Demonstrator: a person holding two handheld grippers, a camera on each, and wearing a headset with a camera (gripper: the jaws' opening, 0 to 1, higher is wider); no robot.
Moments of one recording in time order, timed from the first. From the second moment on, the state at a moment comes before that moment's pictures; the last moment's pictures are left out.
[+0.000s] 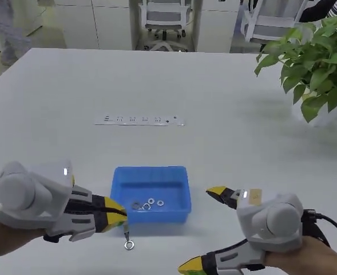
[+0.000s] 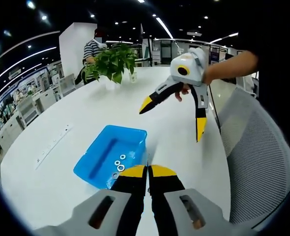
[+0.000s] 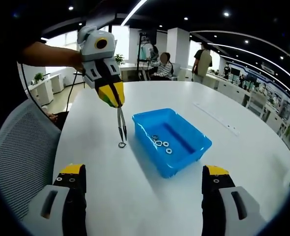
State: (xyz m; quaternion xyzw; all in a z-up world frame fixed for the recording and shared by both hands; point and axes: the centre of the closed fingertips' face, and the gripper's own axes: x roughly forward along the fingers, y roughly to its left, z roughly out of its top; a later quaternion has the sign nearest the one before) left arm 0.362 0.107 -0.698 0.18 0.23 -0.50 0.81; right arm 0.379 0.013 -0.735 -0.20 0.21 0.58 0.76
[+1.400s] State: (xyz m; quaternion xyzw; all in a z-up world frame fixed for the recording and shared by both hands) left arm 0.357 0.107 -0.706 0.20 0.24 -0.52 0.80; right arm 0.362 0.053 -0.737 -0.21 0.17 0.66 0.70
